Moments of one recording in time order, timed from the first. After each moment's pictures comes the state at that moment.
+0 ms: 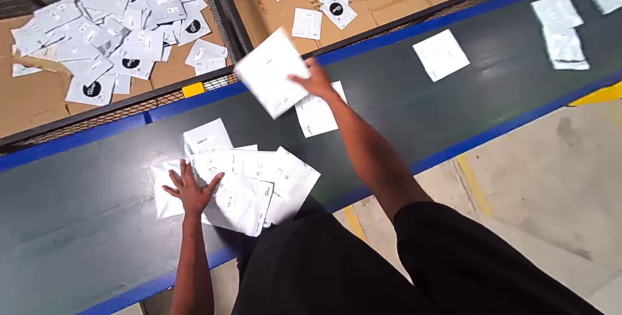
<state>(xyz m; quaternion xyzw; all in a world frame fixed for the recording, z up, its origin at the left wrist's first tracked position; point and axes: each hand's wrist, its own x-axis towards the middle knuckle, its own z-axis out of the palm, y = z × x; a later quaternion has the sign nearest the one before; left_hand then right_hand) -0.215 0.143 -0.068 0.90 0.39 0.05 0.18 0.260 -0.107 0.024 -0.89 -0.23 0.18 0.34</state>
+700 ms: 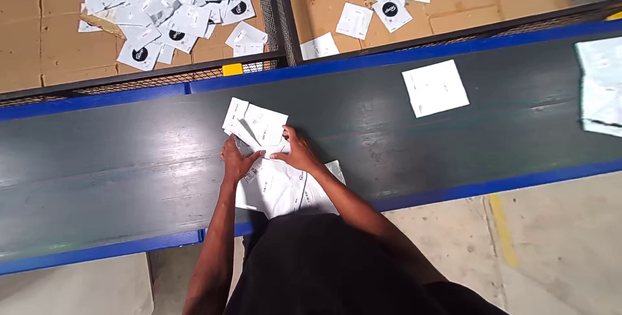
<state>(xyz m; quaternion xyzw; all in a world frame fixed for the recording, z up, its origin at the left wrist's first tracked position) -0.160 0.107 -0.042 0.83 0.43 0.00 0.36 0.013 -0.075 -0.023 -0.85 -0.35 0.28 0.28</state>
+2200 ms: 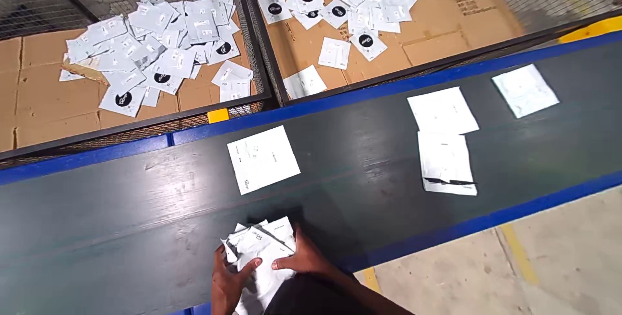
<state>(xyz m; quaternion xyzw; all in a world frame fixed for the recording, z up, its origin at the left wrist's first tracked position) -0.257 0.021 0.008 0.66 0.56 -0.08 0.49 -0.075 -0.158 -0.004 -0.74 -0.12 0.56 0.35</state>
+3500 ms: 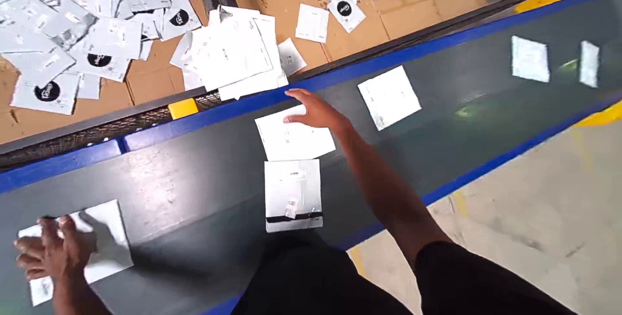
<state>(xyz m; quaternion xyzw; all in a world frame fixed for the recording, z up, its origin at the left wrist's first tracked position) -0.291 0.377 -0.069 0.74 0.66 -0.01 0.13 0.284 -0.054 -0.017 -0.85 -0.41 0.24 0.22</state>
